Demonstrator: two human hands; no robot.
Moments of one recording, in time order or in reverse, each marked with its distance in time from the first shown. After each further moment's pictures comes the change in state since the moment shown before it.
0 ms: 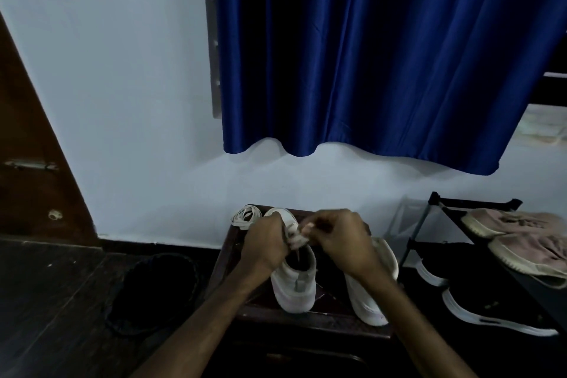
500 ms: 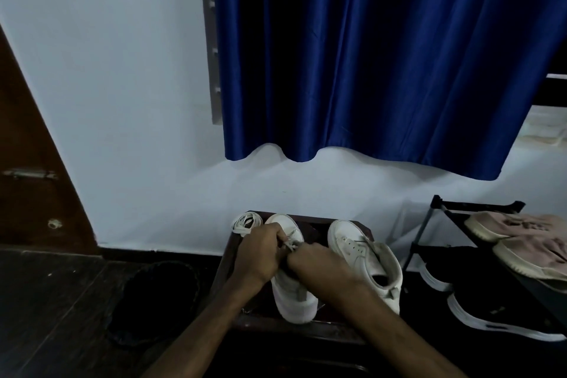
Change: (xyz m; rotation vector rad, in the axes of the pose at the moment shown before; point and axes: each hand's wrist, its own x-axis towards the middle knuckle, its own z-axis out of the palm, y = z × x) left_hand -0.005 -0.017 -0.007 -0.145 -0.065 0.009; right_hand -0.006 -0.026 0.031 -1.019 -0.580 -0.240
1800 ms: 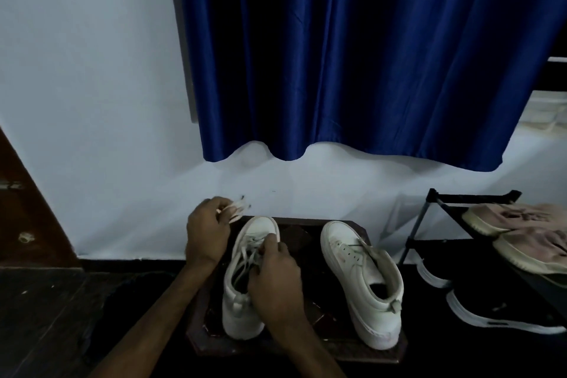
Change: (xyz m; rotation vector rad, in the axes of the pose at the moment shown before) left_hand 0.063 -0.064 -0.018 -0.105 0.504 0.009; right_hand 0.059 -0.040 0.050 0.705 0.389 0.575
